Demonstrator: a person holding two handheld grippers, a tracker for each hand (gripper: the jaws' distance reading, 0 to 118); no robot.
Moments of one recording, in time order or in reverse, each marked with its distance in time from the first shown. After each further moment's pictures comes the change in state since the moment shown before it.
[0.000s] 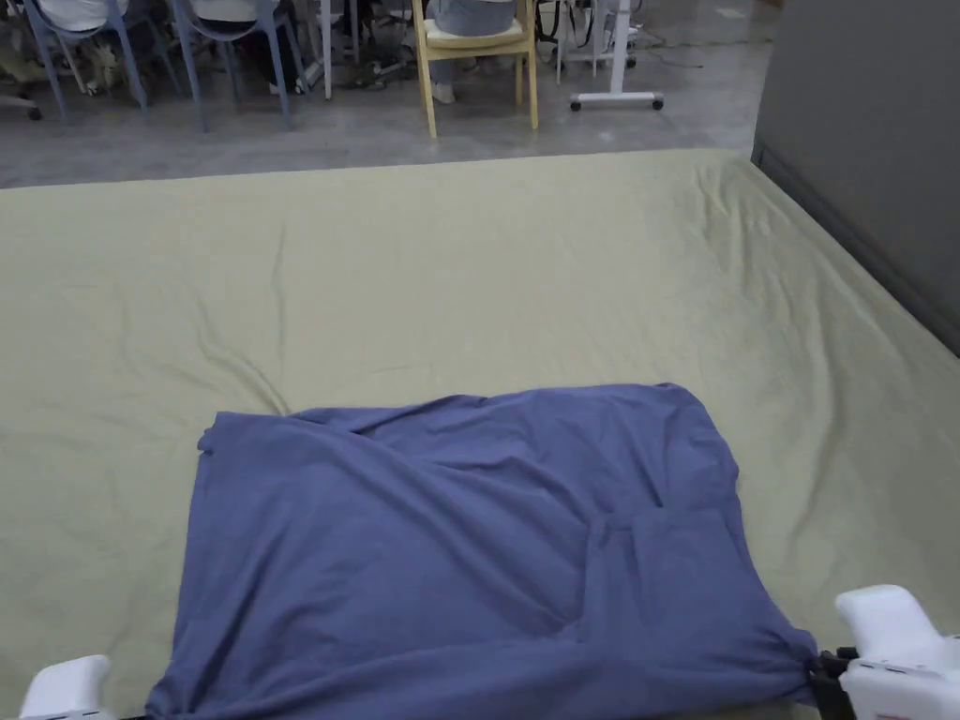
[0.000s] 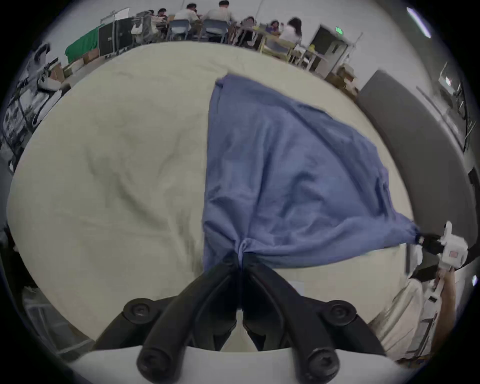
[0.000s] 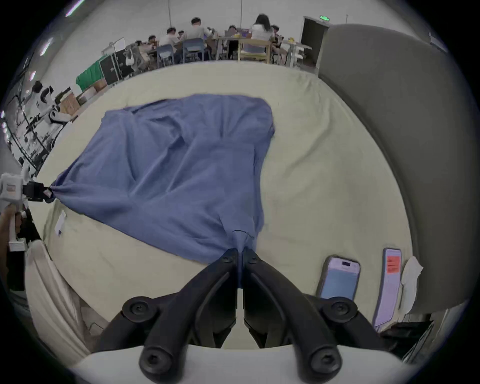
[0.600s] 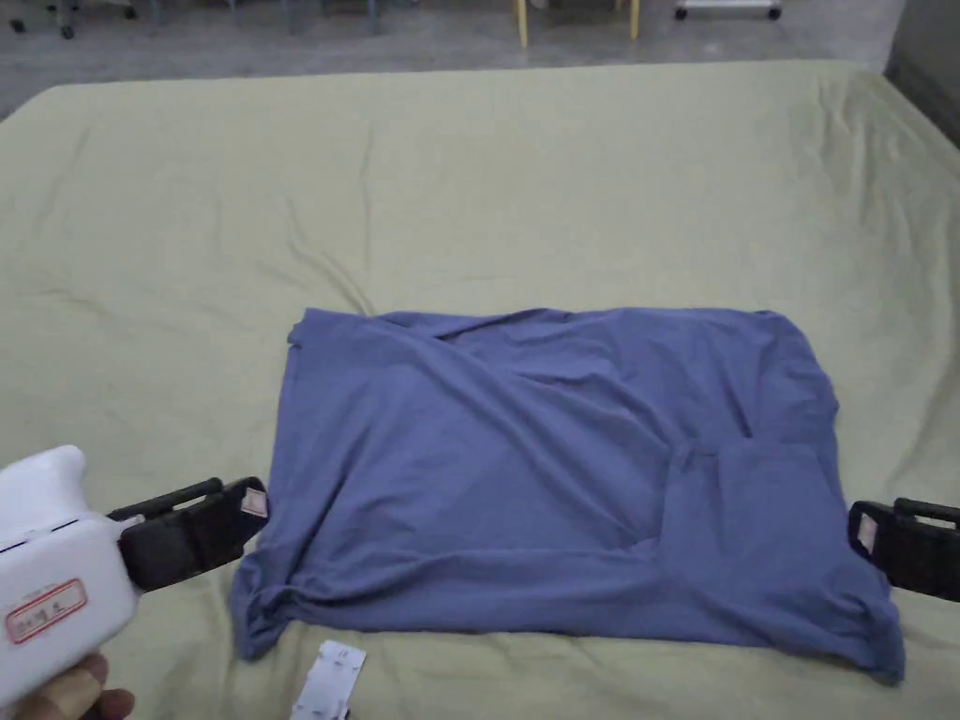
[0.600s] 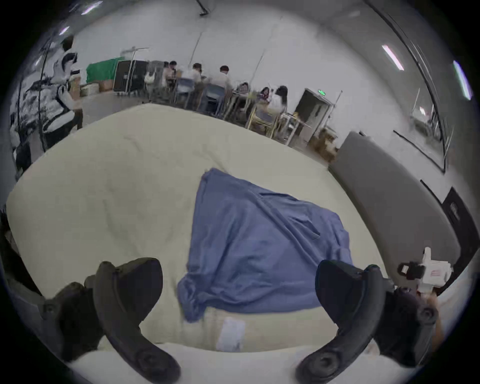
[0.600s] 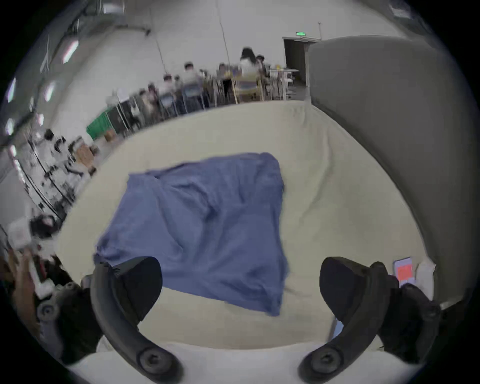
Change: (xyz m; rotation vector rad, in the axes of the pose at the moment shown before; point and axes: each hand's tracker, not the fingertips) left arm 0.017 -0.010 0.131 0.459 -0.148 0.131; right arm -0.007 0.035 0.097 0.310 0.224 -0.245
